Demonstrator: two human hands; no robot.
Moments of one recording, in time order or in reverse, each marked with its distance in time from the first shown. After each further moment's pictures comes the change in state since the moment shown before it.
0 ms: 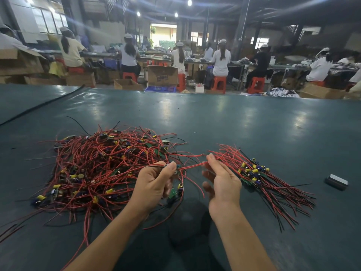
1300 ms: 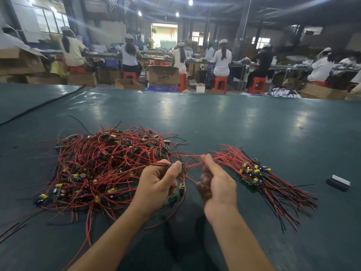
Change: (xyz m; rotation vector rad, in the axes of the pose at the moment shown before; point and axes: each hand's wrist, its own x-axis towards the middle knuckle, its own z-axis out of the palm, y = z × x) left_hand -0.002 0.002 0.001 0.066 -0.026 0.082; right_hand -0.009 0.003 0.010 0.073 -0.040 0.095
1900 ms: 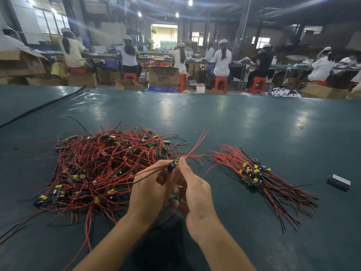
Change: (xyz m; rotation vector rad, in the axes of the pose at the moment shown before) left_hand -0.007 -0.004 -0.006 0.481 0.116 0.273; right_hand -0.030 0.021 0.011 -0.238 -0.309 0.132
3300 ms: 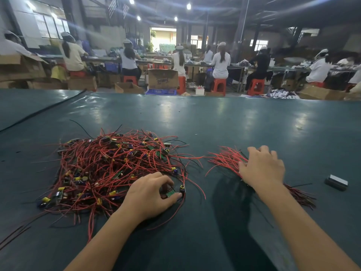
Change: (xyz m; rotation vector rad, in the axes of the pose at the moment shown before) left_hand 0.002 -0.035 -0.012 0.548 -0.371 0.063; right_hand 0.064 -0.089 -0.123 -1.863 0.668 -0.347
